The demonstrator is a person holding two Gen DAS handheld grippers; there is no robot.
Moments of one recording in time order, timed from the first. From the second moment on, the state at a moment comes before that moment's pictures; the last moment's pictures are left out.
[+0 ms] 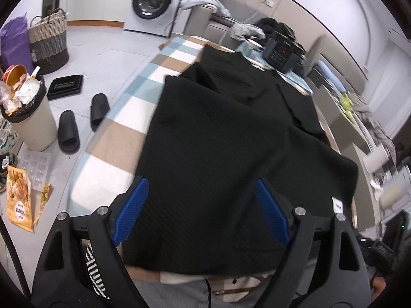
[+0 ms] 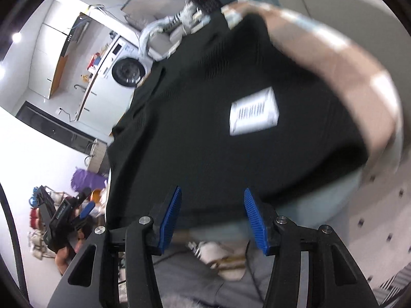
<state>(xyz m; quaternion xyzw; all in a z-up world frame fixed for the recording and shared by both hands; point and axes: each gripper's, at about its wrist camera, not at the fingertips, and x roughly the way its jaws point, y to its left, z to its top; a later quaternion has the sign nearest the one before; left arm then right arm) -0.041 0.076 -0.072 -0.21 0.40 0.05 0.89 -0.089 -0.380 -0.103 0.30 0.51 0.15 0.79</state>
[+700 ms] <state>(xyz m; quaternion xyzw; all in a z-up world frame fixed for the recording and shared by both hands) -0.085 -0.018 -0.102 -0.18 0.45 -0.05 0.87 -0.092 -0.342 -0.117 0.34 0.52 0.20 0.76</state>
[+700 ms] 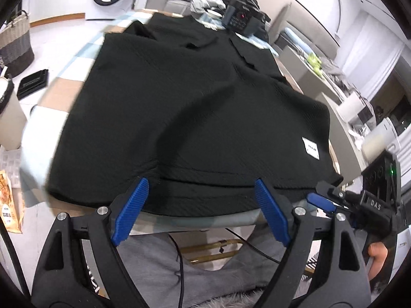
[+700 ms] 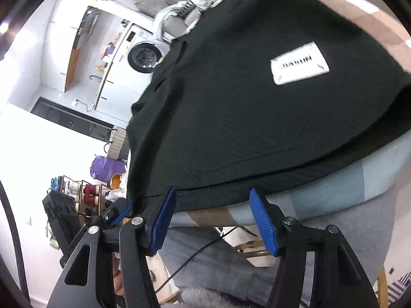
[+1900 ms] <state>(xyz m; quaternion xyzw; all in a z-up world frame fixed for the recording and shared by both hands) -0.042 0.017 -0.138 -0.24 0.42 0.01 0.87 -0.094 -0.355 -0.109 0.33 0.51 0.18 0.77</state>
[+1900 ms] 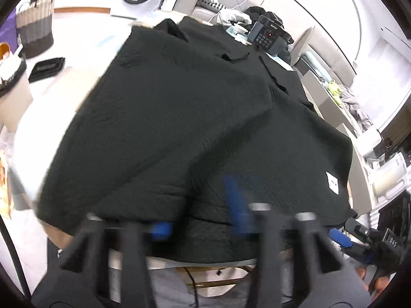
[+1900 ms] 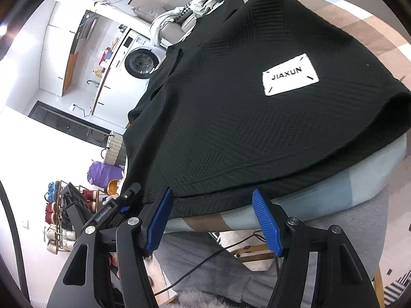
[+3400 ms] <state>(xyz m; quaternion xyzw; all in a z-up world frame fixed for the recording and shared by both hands) -0.103 0.026 -0.138 -0.31 0.44 -0.02 0.84 -0.077 -0.382 -0.135 0.40 0.48 0.13 0.77</state>
